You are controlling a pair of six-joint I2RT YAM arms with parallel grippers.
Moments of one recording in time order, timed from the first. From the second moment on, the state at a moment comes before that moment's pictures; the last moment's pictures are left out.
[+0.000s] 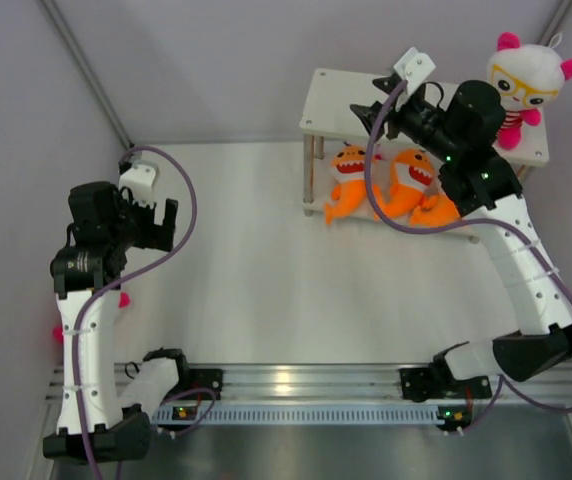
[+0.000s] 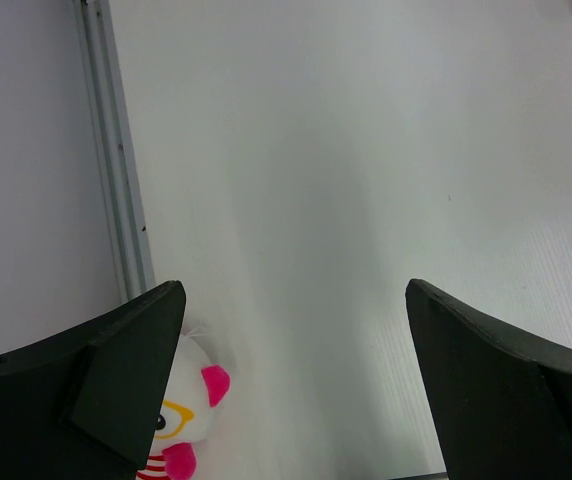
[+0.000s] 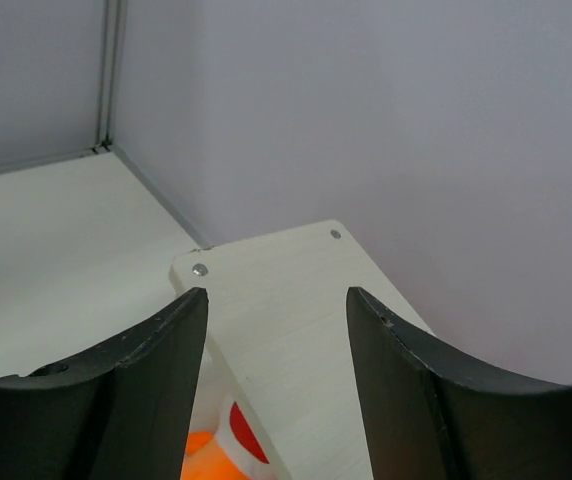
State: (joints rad) left arm 0.09 0.94 1.32 -0.95 0.16 0.30; right arm 0.39 1.40 1.73 -0.23 -0.38 -0.38
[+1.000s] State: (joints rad) left arm 0.09 0.98 1.29 -0.95 0.16 0.30; right arm 0.56 1.24 0.81 0.28 0.26 -0.24
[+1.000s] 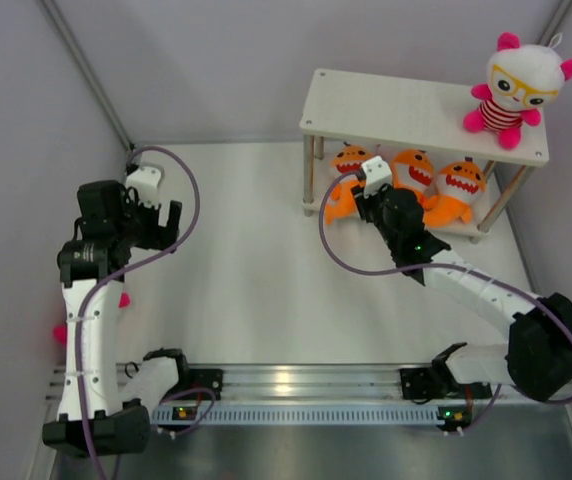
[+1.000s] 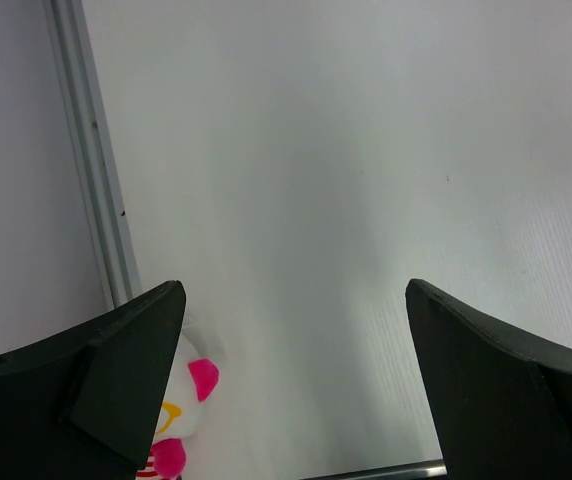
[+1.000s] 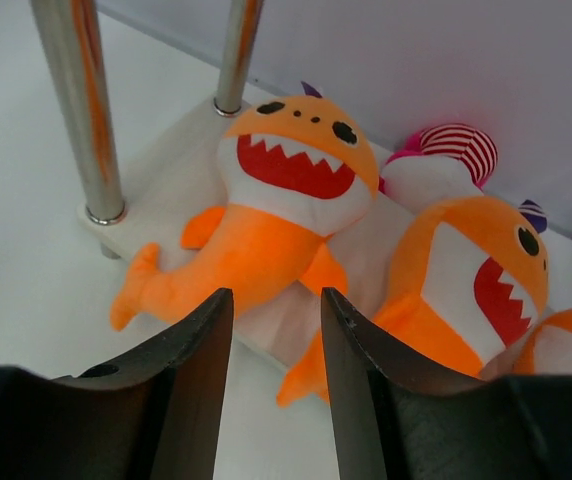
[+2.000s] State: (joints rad) left arm 0.53 1.40 1.12 -0.94 -0.19 0.52; right arm 0.56 1.18 0.79 0.35 0.13 -0.22
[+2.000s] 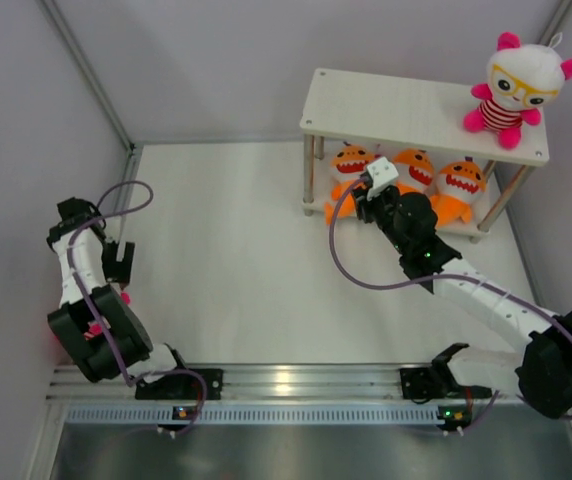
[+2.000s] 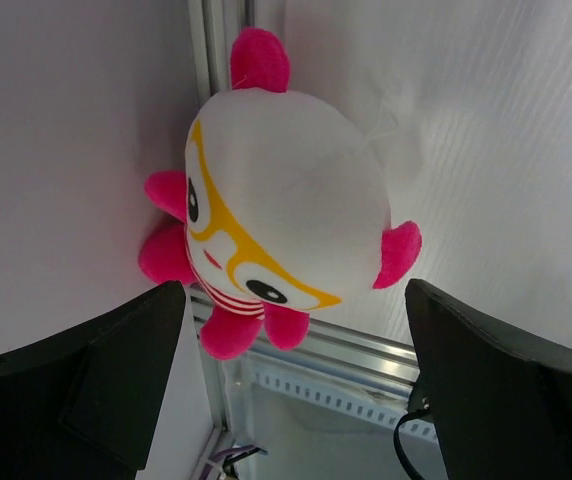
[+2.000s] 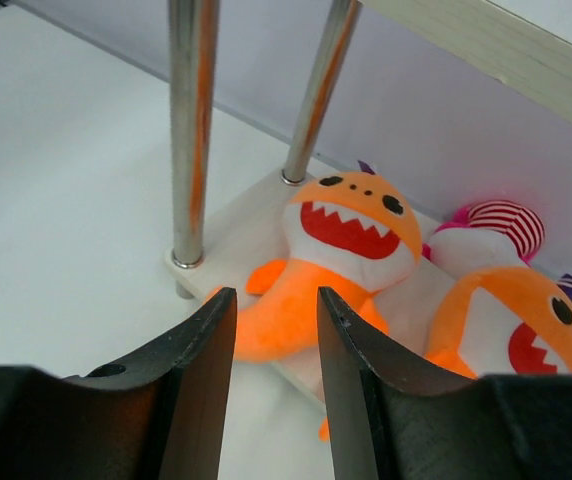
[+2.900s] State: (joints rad) left arm 0.74 1.37 1.10 -0.95 0.37 0.59; right arm 0.72 1.17 0.88 0.25 0.08 -0.22
